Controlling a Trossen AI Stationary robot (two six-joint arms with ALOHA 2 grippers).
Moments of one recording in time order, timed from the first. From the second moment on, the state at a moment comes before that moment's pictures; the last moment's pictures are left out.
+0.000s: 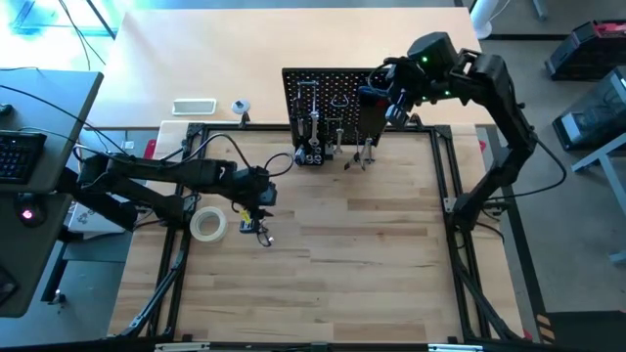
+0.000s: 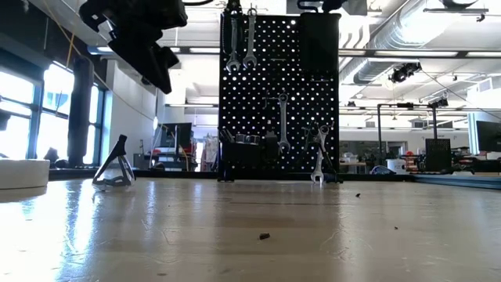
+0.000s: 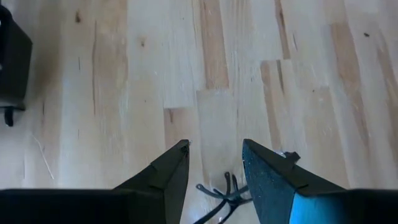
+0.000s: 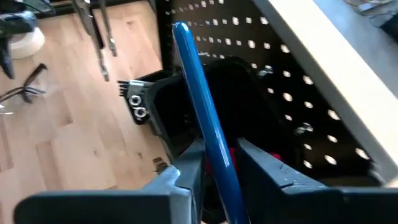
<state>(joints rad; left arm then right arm) 0.02 1.26 0.98 -0.72 0.03 0.11 -0.53 1.64 2.33 -1.48 0.09 -0.18</state>
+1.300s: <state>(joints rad) -0.10 0.90 0.72 -0.86 0.00 -0.08 -0.04 1.50 2.12 -1.47 0.15 -0.05</state>
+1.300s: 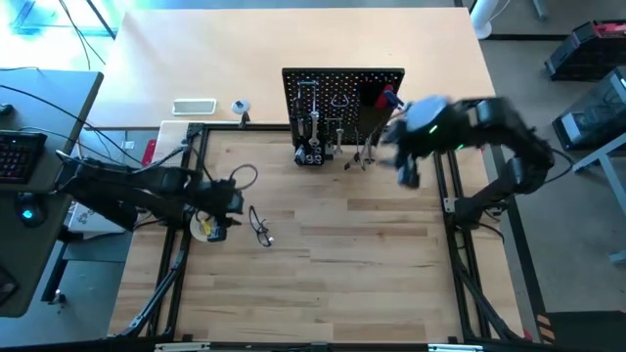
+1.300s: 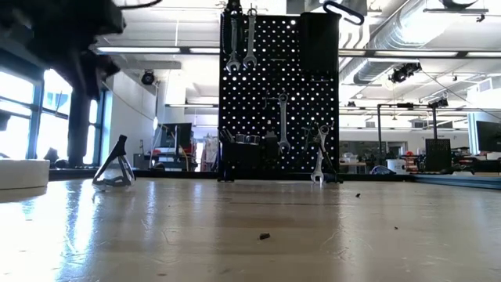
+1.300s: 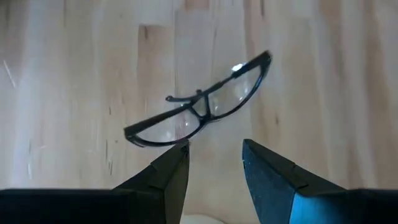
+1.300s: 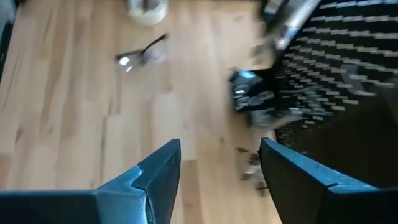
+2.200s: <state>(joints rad) -0.12 1.45 0.80 -0.73 -0.30 0.46 0.15 1.50 1.19 -0.52 0.07 0.00</state>
